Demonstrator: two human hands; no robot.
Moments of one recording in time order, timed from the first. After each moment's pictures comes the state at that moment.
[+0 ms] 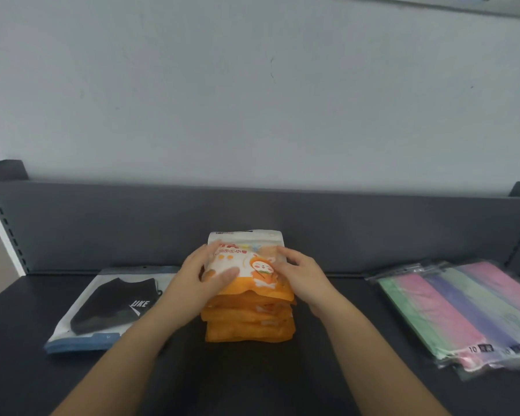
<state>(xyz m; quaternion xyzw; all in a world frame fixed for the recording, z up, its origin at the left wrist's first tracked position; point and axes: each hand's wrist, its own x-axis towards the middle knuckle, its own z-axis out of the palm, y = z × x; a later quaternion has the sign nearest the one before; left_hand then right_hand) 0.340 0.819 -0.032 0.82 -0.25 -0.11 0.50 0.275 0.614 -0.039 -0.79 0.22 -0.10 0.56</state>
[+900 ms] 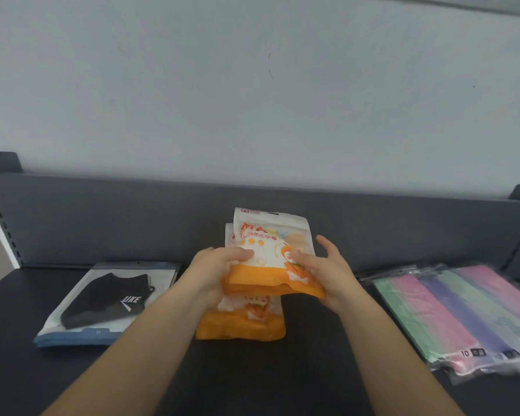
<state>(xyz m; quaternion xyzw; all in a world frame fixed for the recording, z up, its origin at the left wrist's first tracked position) 0.341 0.763 -0.019 0.61 0.00 -0.30 0.73 0.259 0.566 -0.039 -0.61 0.23 -0.14 0.74</state>
